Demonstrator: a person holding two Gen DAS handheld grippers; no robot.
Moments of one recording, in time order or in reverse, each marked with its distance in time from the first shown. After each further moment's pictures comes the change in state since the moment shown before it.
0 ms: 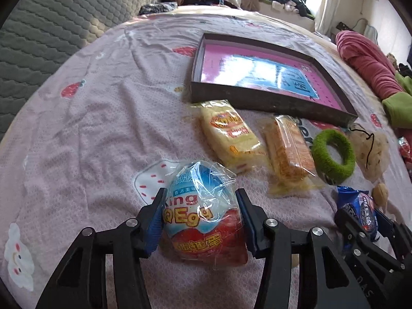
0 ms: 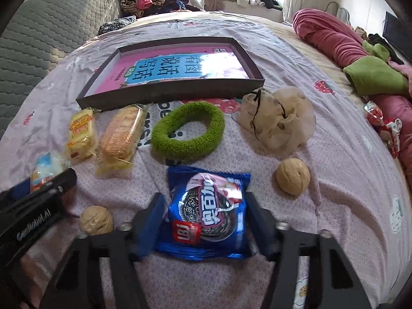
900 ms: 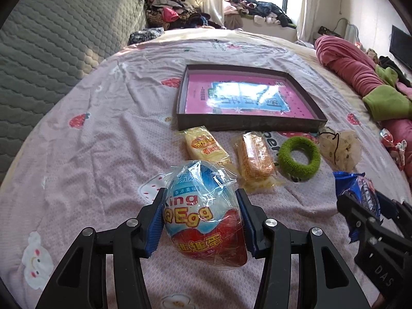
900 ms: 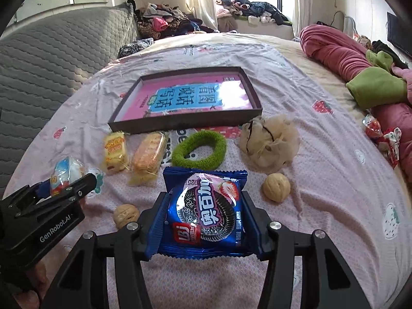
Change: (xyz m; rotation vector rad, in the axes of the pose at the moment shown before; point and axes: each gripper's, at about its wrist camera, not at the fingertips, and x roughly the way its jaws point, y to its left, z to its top) left arm -0.065 -0.020 -0.011 0.089 -0.133 -0.005; right arm -0.061 -0.020 0.000 -0.006 -0.130 0.119
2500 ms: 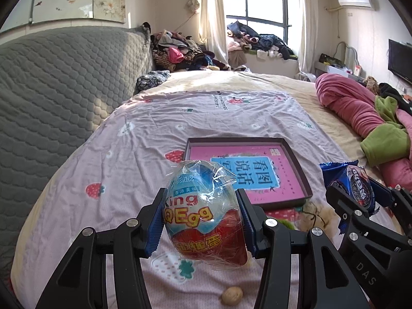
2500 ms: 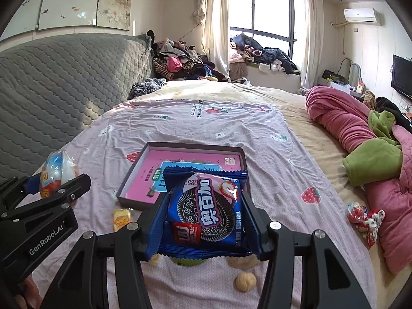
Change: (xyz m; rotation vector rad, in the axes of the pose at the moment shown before) left arm -0.063 -0.022 0.108 -0.004 -0.197 0.040; right arm -0.043 0.005 0.110 -0.128 -0.224 -0.011
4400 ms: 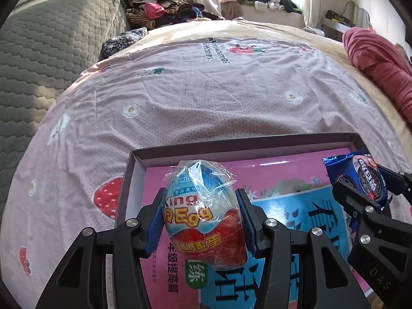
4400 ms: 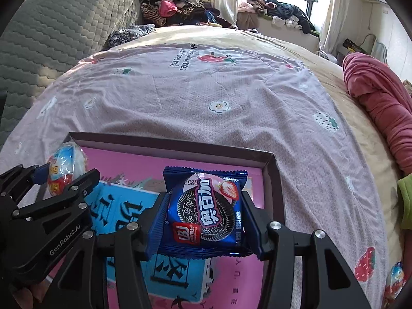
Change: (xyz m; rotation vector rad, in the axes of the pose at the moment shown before) left arm 0.330 -0.039 0.074 0.082 0.263 0.010; right arm 0.303 -0.033 0.060 -0.039 0.305 0.013
